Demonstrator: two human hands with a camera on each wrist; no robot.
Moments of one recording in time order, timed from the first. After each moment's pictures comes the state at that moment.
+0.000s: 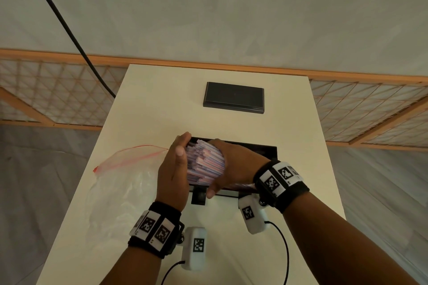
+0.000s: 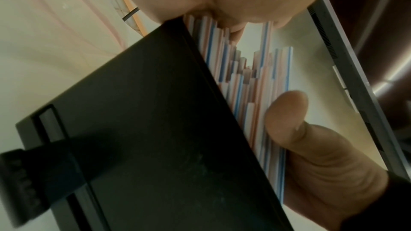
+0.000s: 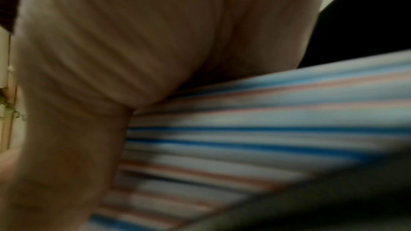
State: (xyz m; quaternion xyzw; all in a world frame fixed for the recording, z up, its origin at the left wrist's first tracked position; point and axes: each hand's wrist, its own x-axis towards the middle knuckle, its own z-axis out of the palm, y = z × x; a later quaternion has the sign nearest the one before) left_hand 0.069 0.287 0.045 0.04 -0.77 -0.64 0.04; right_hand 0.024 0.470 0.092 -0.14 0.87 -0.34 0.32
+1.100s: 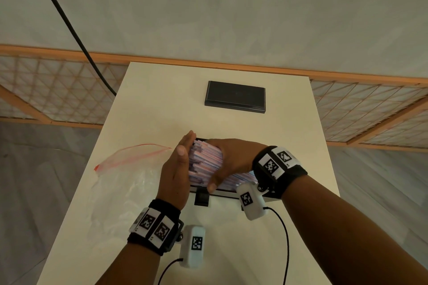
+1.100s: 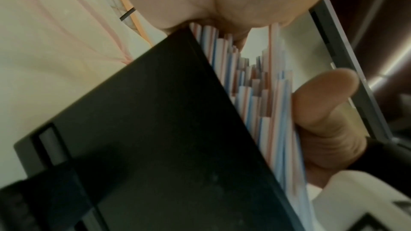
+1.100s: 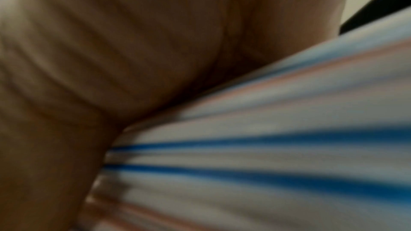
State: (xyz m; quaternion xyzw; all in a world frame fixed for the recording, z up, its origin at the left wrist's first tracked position) left_hand 0.066 0.278 0.047 0.04 -0.72 -0.69 -0.04; right_hand 0.005 0.460 0.104 -0.16 0.83 -0.36 0.40
